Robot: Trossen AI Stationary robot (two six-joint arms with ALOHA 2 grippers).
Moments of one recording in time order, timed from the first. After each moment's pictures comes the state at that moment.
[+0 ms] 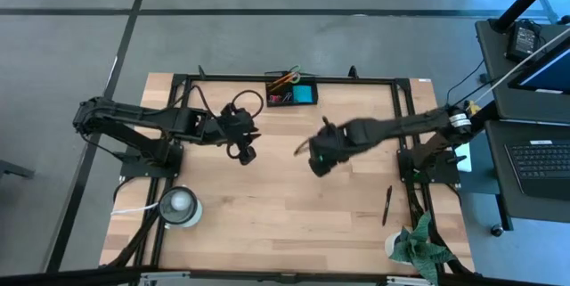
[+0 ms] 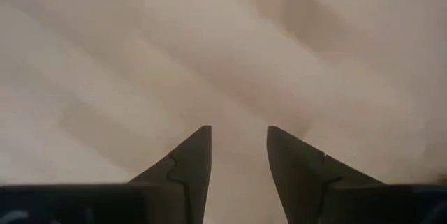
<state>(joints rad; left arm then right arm) -0.08 1.23 1.10 -0.64 -0.41 -0.41 0.13 1.67 1.48 -1.25 0.16 1.09</state>
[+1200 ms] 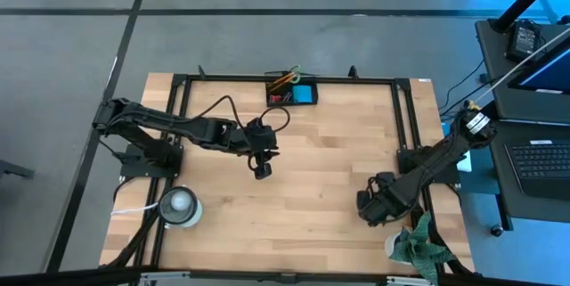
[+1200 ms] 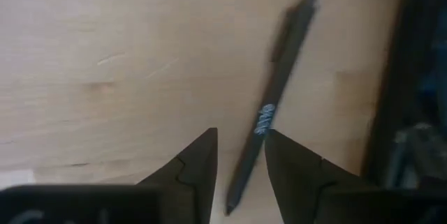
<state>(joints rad) -0.08 1.45 1.10 -0.42 -0.21 -0.27 0.72 1.50 0.81 -1.00 -0.11 2.29</state>
